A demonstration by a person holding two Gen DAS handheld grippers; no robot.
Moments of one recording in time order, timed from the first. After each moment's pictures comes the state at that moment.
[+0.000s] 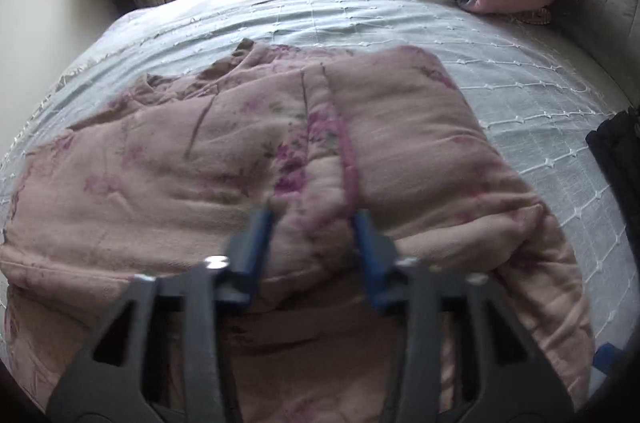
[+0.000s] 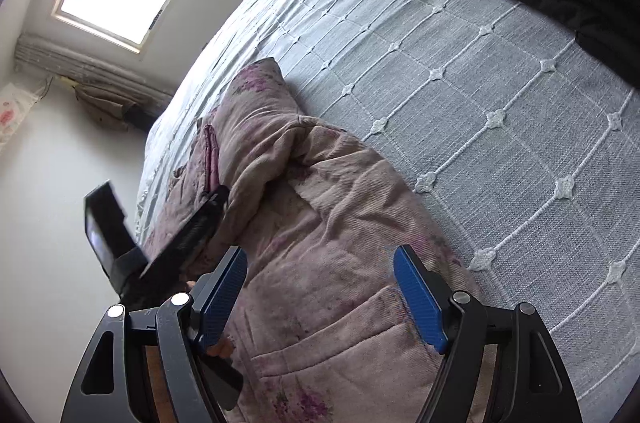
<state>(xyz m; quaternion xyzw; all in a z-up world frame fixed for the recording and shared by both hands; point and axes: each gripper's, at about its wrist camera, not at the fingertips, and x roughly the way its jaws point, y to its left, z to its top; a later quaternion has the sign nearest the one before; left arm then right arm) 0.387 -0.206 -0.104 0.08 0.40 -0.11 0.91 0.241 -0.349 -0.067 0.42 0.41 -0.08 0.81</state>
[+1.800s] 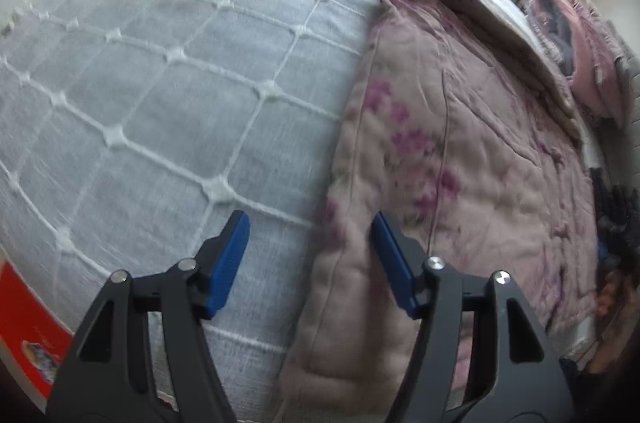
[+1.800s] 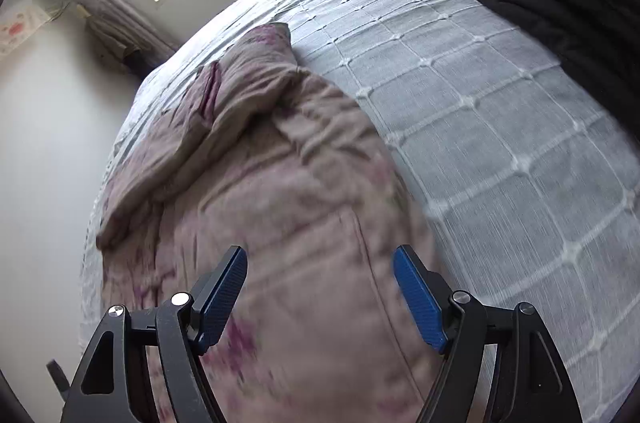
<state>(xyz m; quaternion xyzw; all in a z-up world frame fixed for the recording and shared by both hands) 0.148 0.258 -0.157 -0.19 0.52 -0.01 0.83 0.185 -0.314 -0.076 0.28 0.44 -0.08 0.85</state>
